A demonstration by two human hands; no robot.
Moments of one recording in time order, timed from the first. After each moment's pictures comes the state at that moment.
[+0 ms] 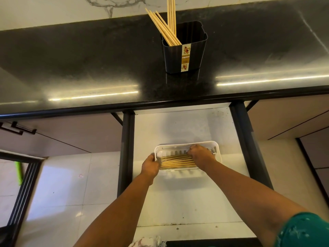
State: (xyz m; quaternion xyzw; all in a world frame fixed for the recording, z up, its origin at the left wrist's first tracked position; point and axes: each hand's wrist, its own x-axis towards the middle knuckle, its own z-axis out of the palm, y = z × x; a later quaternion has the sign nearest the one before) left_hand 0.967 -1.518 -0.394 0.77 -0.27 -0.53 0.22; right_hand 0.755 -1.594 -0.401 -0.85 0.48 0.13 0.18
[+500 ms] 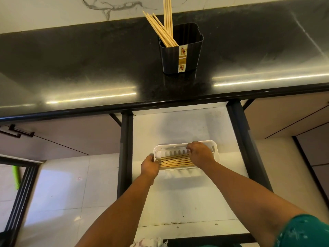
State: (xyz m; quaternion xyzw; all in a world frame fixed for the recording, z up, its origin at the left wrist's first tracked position) left_hand 0.962 -1.516 -0.390 0.79 -0.27 -0.50 0.22; right_hand 0.762 -1.583 -0.381 -0.77 0.60 -0.04 0.22
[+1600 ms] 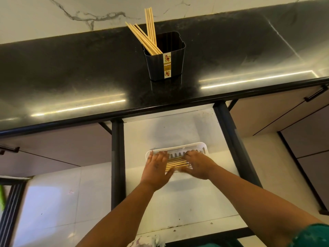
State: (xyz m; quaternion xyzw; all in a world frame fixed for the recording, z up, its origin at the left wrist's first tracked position) left_hand 0.936 -1.512 -0.375 0.60 -0.78 -0.15 0.07; right_hand 0.719 -1.560 -0.377 -0.83 0.49 0.04 0.27
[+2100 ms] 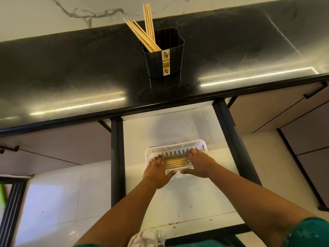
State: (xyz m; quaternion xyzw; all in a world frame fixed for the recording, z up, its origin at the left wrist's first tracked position) left_hand 0.931 -1.509 -0.399 0.65 -0.69 -0.28 -0.13; right_hand 0.714 -1.555 -0.386 -0.81 0.52 0.13 0.24
